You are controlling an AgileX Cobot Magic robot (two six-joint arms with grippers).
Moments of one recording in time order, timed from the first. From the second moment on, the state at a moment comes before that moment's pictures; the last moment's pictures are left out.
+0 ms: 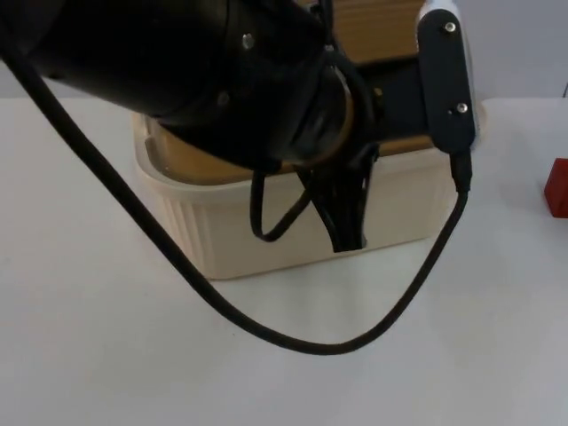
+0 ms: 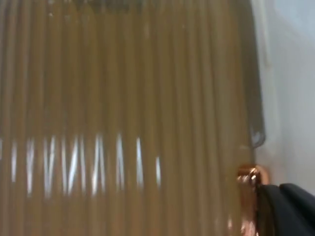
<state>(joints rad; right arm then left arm) -0.04 1.18 -0.92 -0.28 0.37 0.28 -0.89 1.84 -1.08 1.48 0.40 -0.65</state>
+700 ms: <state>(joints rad) -0.04 1.18 -0.92 -0.28 0.37 0.28 -0.85 1.91 -1.08 1.48 0.26 -0.59</state>
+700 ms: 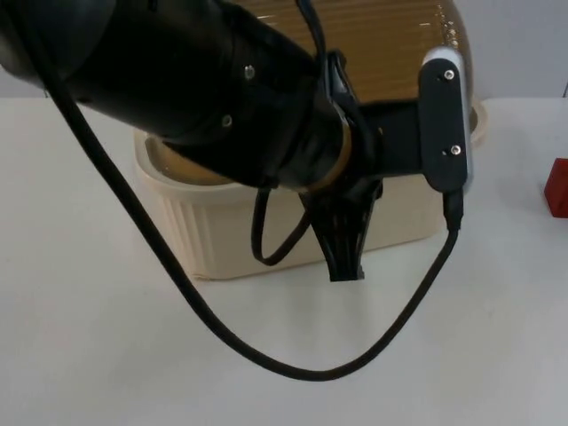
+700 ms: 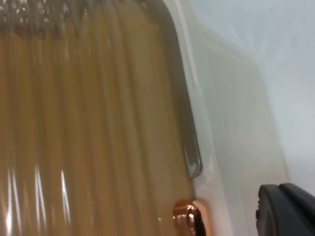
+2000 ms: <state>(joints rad) -0.04 1.18 -0.92 -0.28 0.37 0.28 -0.81 1.89 -1.08 1.53 0.30 -0.58</state>
